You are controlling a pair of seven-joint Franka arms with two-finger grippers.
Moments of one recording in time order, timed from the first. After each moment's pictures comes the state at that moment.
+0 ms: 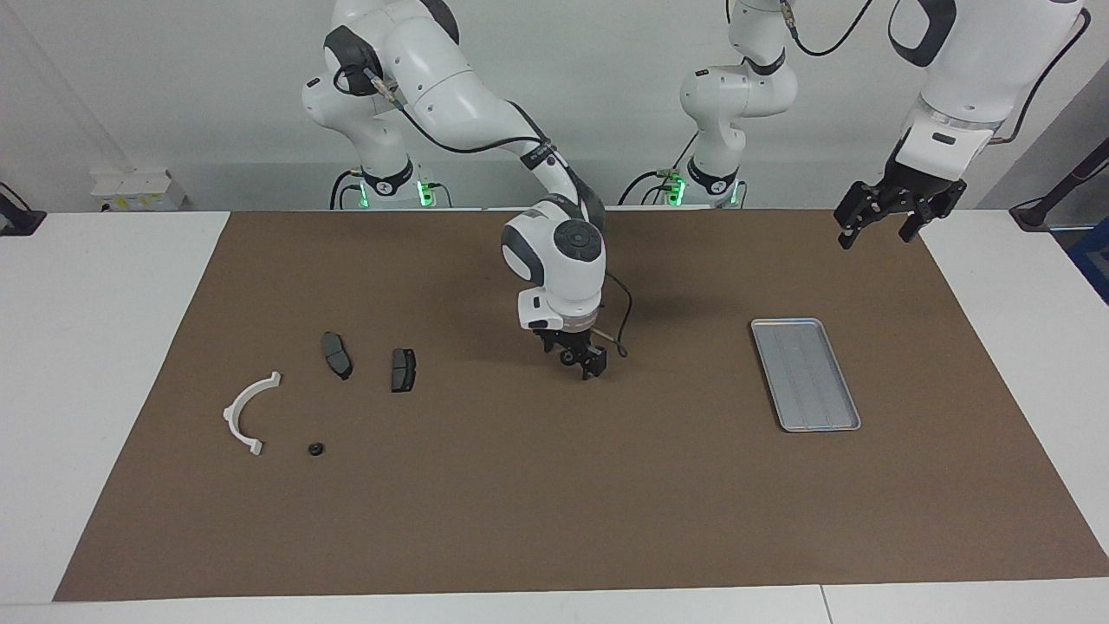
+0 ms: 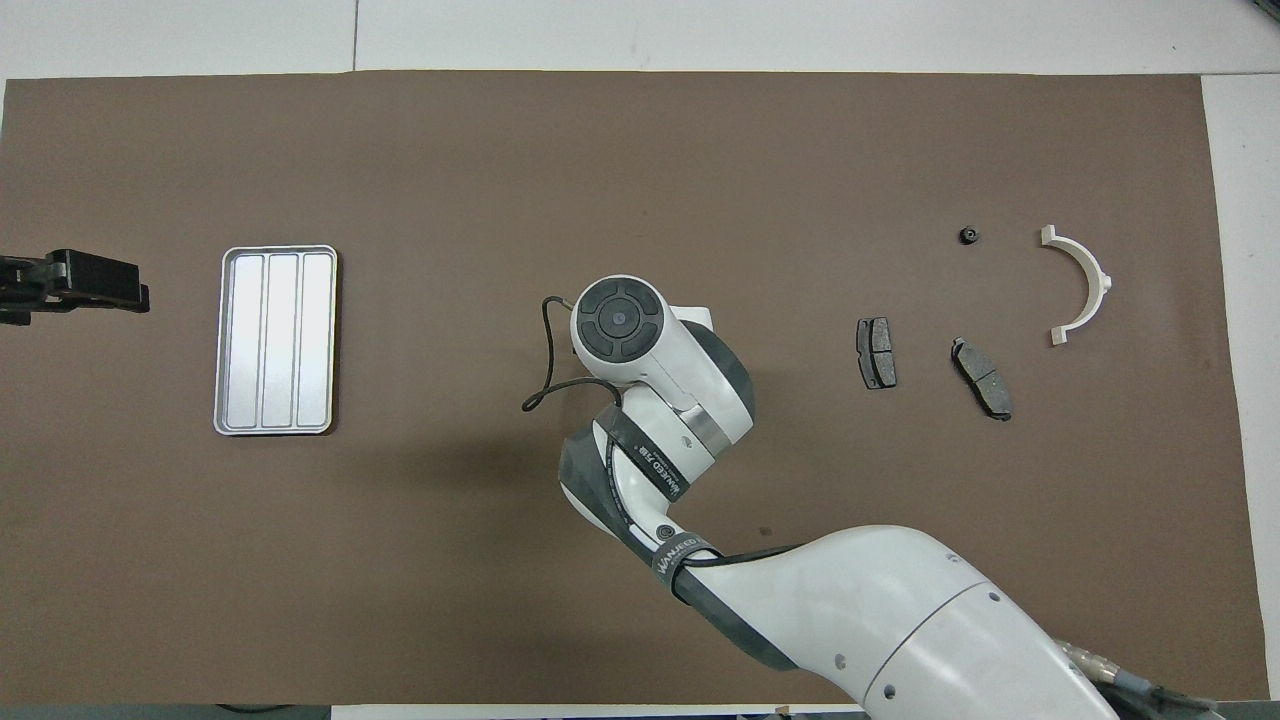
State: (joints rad) left arm -0.02 -0.05 -0.03 -1.65 0.02 1.66 -0.08; right arm 0.55 0.60 0.11 -1.62 -0.10 2.22 1.43
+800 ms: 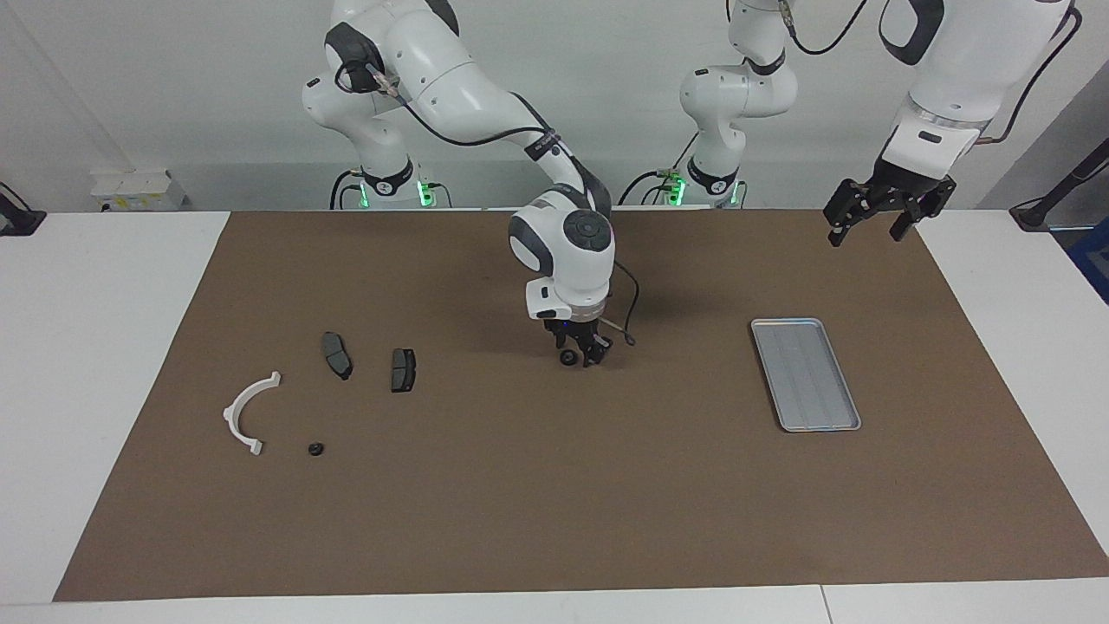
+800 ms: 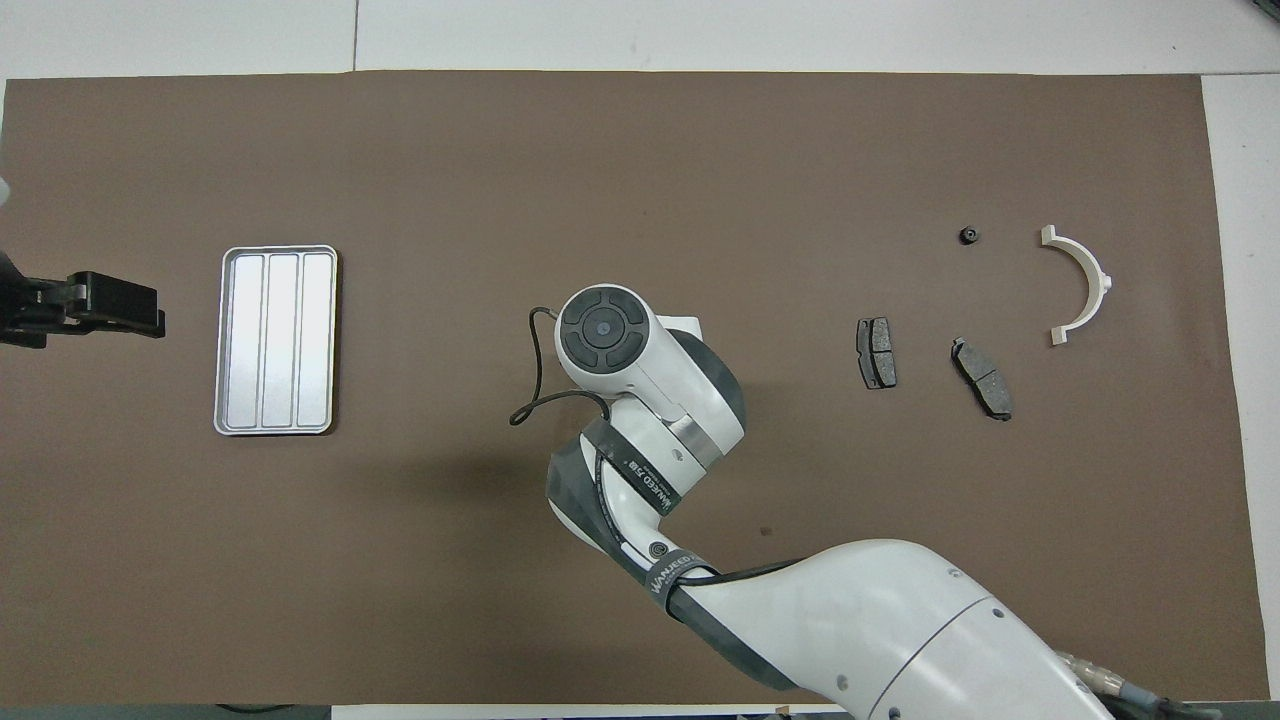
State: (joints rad) left arm -0.04 -0.06 -0.03 -1.65 0.02 1.57 -0.08; right arm 0.55 0.58 0.14 -1.62 -0.10 2.19 1.45
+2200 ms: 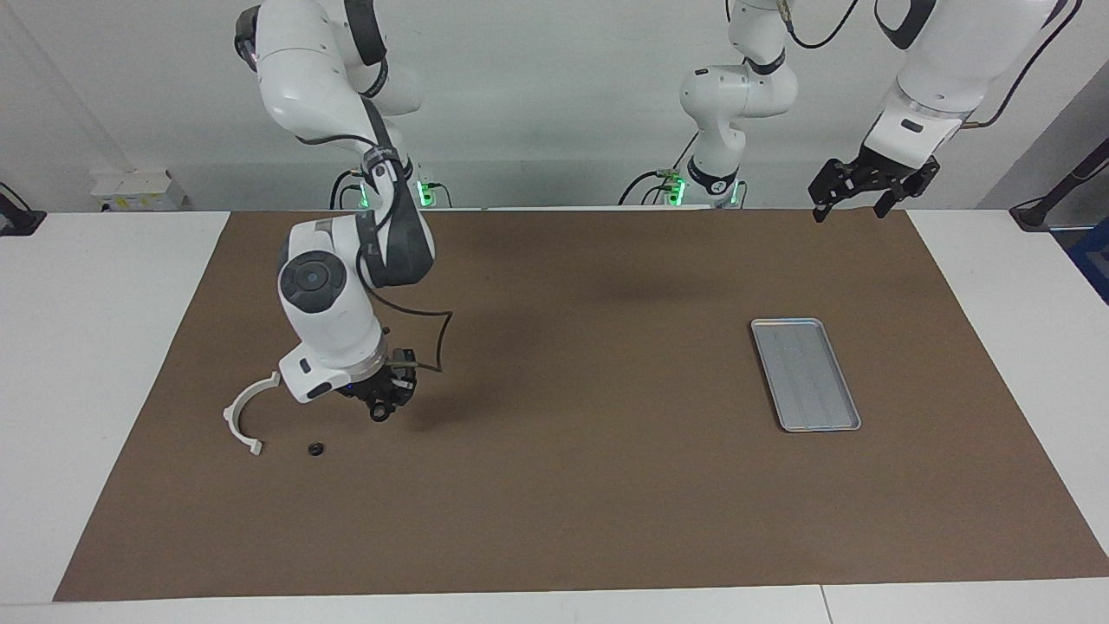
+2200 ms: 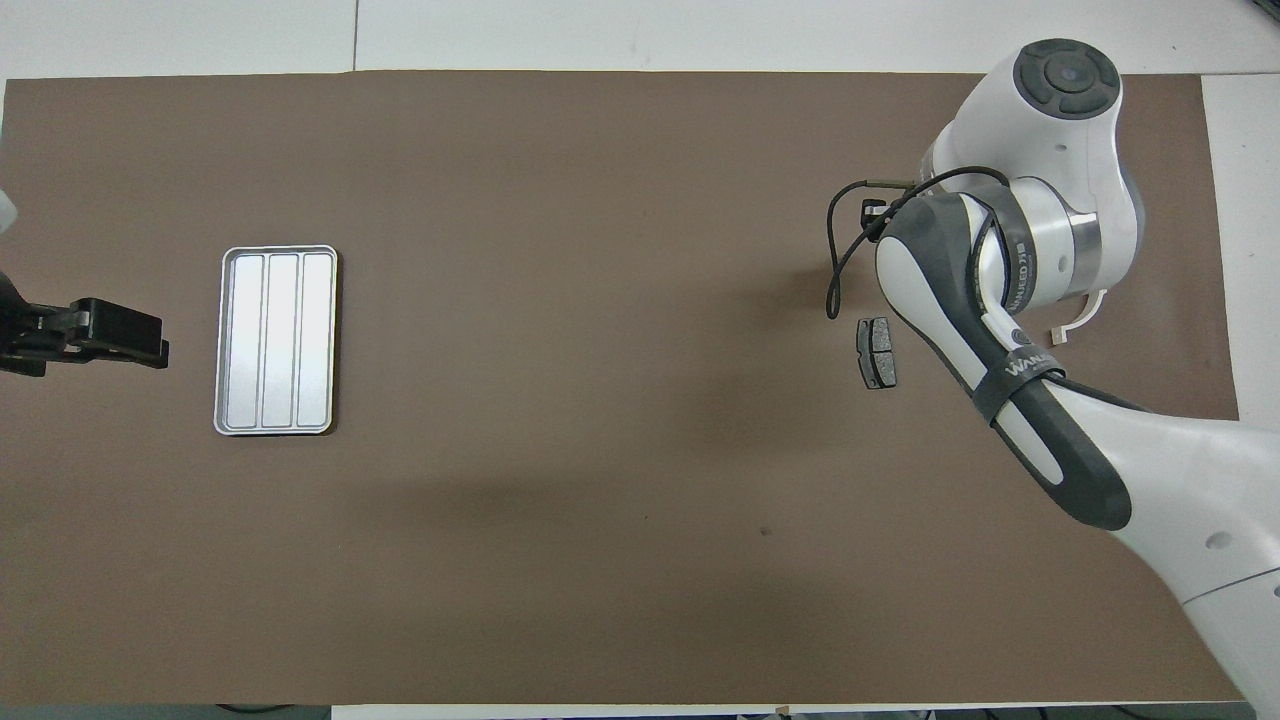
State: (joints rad) left arm -0.05 -0.07 -0.04 -1.62 0.01 1.49 -0.08; right arm 0.03 0.51 0.12 -1.55 -0.10 2.02 0.35
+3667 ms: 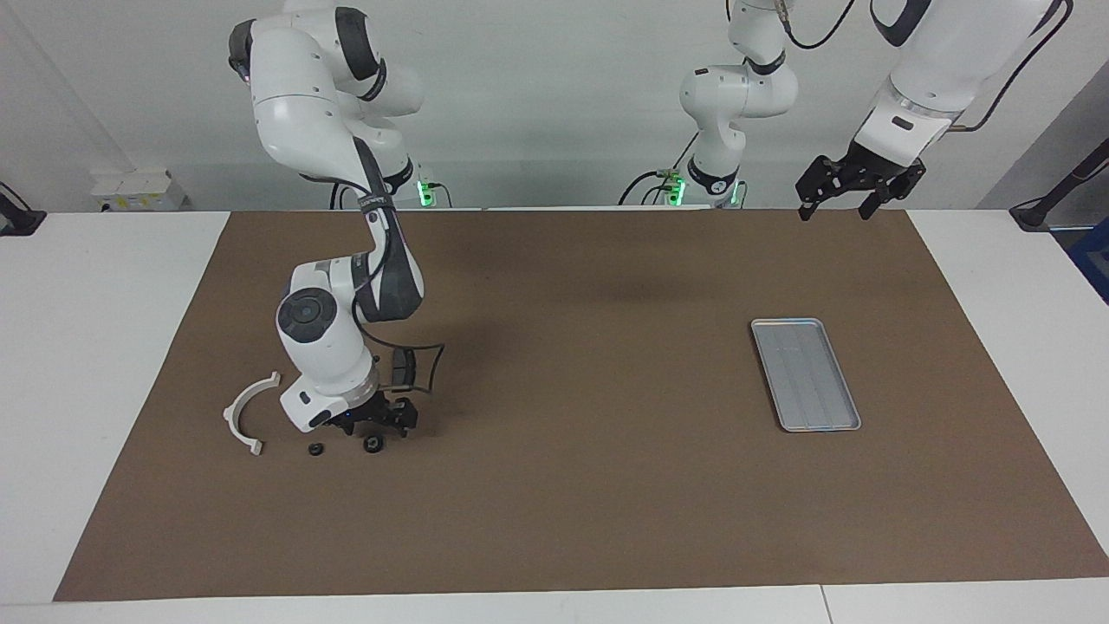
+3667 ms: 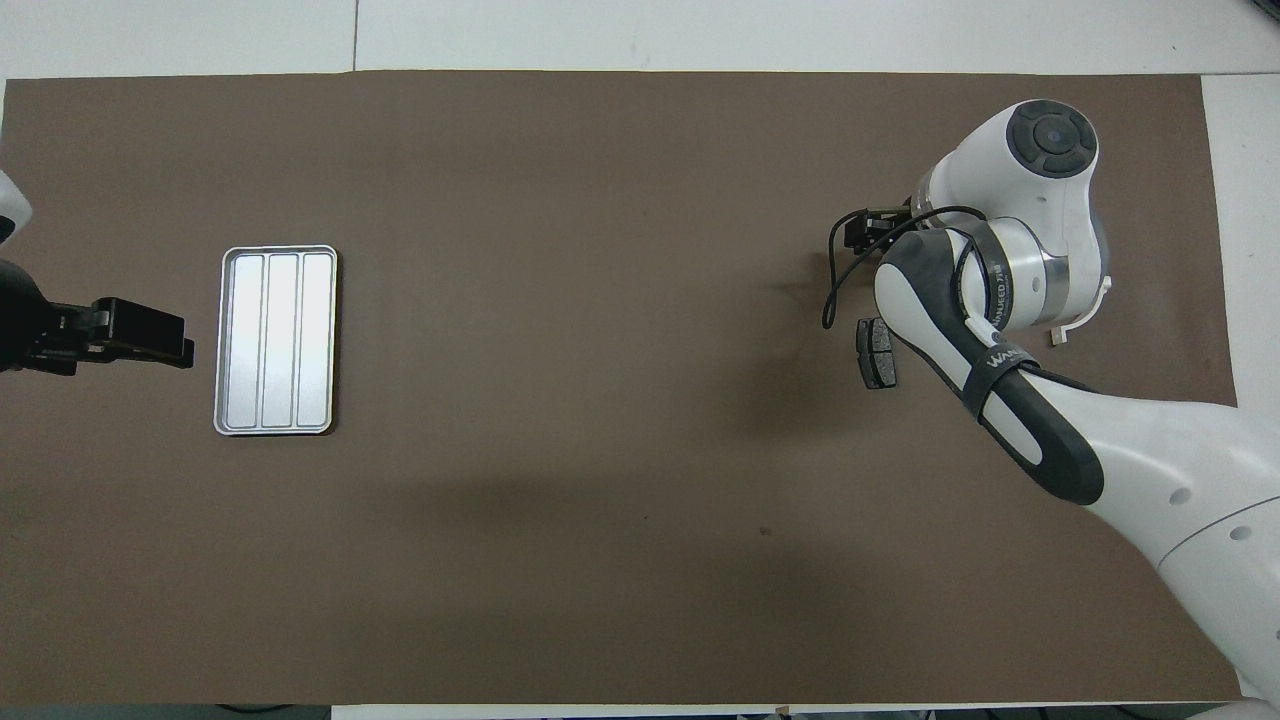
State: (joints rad) left arm -0.06 -0.07 -0.04 -1.62 -0.05 1.49 -0.08; right arm 0.00 0.56 0.13 -1.63 -0.10 2.22 0.25
